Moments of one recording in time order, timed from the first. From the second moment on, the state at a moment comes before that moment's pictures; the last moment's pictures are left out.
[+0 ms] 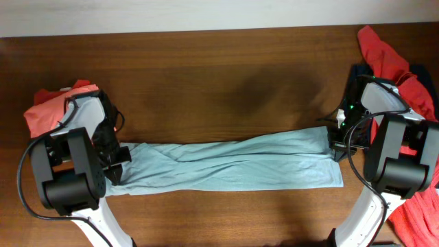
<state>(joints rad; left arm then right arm) 0.18 2.07 1.35 -1.46 -0.11 -0.23 -0.26 2.10 1.44 -1.34 0.00 0.00</state>
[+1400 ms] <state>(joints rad) 0.18 1.89 1.39 -1.19 0.03 -0.15 -0.48 2.10 1.44 -1.29 -0.43 -0.24</state>
